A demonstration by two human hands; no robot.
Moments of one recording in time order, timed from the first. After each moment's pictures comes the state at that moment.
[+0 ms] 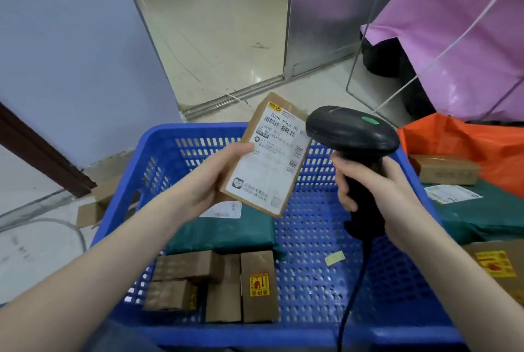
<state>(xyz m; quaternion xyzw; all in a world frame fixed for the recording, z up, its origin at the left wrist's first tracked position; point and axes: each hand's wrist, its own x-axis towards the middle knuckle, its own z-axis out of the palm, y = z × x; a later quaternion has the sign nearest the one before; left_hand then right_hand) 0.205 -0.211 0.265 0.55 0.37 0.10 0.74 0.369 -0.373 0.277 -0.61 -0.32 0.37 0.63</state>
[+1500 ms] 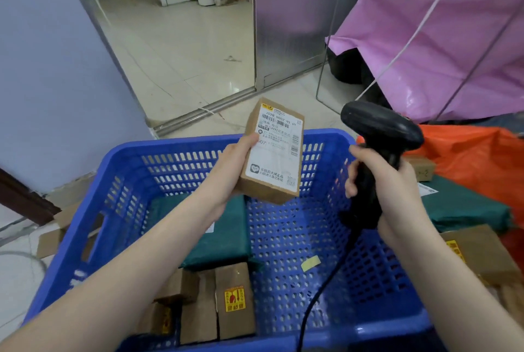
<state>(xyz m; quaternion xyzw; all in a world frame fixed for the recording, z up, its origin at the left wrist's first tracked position) 0.286 -0.244 0.266 0.59 0.39 0.15 0.69 0.410 -0.404 0.283 -0.62 -0.14 0.25 0.73</state>
